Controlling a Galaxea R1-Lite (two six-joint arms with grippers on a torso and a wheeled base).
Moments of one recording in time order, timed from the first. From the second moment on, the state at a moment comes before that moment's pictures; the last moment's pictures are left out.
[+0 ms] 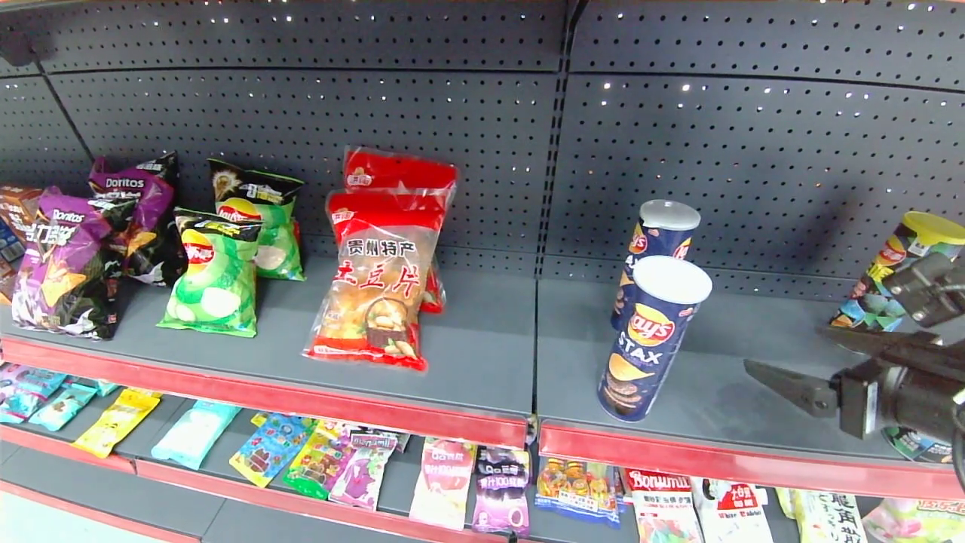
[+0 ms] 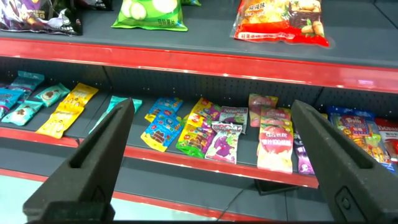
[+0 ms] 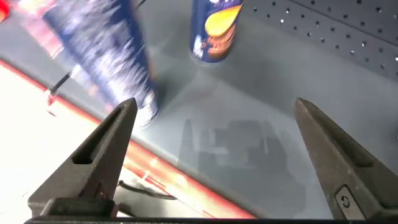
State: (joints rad) left arm 0.07 0.08 0.00 0.00 -0.03 0.03; right arm 0.11 1.23 -0.44 -0.41 0.18 -0.20
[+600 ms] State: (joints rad) left arm 0.07 0.08 0.00 0.00 -0.03 0.03; right arm 0.15 0.62 -0.29 0.00 0.15 -0.20
